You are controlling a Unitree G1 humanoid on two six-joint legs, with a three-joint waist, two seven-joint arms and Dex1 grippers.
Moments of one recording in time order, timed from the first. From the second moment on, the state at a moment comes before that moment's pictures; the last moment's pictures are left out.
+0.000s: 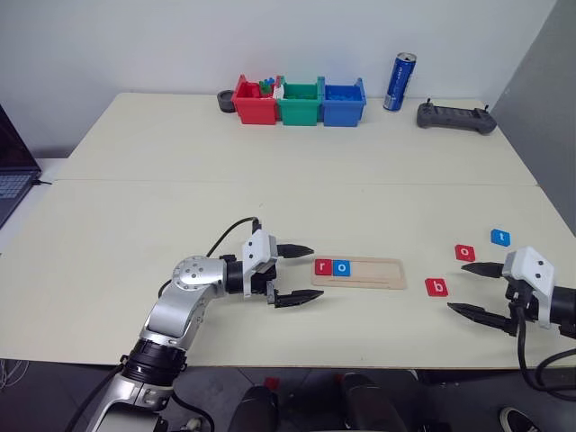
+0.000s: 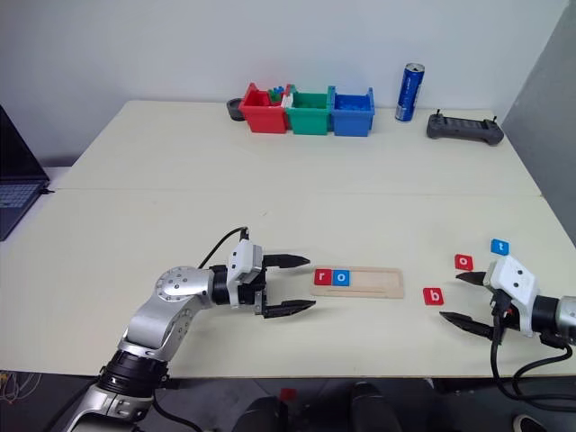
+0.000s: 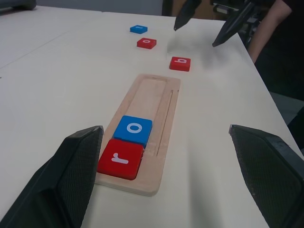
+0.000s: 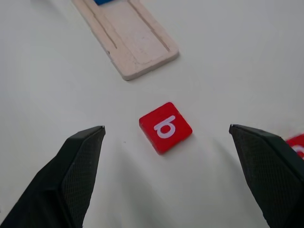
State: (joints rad) left arm -0.33 0.46 -0.17 -0.02 -0.31 0.18 -1.17; right arm 0.08 -0.94 -0.26 -0.10 0.32 0.20 1.19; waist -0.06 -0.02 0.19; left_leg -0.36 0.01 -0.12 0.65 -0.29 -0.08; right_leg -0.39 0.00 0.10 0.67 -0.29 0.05
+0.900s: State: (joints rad) left arm -0.33 0.49 -0.17 -0.03 -0.31 0.19 -1.19; right arm -0.28 -0.90 0.01 0.42 0.21 -0.13 1.37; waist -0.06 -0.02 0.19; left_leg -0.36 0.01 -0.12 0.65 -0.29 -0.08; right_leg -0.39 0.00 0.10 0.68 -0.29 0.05
